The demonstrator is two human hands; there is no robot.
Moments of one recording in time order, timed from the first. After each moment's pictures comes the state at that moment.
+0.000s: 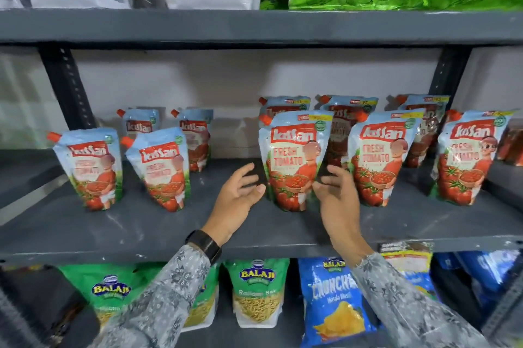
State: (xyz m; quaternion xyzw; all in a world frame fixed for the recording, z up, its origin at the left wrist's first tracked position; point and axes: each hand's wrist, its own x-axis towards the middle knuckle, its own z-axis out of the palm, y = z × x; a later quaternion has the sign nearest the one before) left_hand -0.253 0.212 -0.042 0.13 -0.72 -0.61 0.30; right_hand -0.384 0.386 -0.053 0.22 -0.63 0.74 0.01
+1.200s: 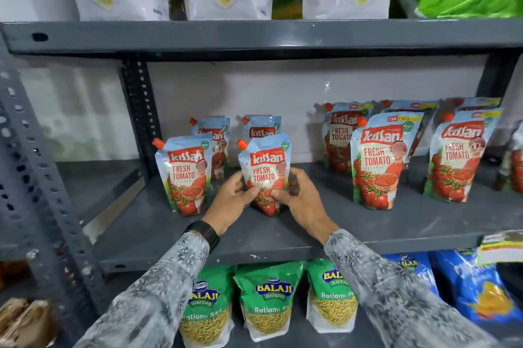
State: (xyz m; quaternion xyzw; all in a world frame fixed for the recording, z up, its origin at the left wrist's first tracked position) left_hand -0.129 0.025 -0.042 0.12 -0.74 -0.61 0.26; right_hand -0.252 0.170 -0.060 0.35 -0.67 0.65 -0.06
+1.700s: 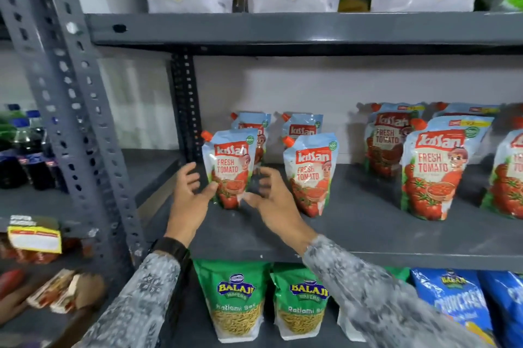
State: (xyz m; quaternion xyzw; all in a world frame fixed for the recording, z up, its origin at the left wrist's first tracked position) left_hand -0.015 -0.061 -0.046 0.29 -0.66 -0.51 0.47; right_hand -0.145 0.079 -0.046 0.42 -0.65 0.62 -0.14
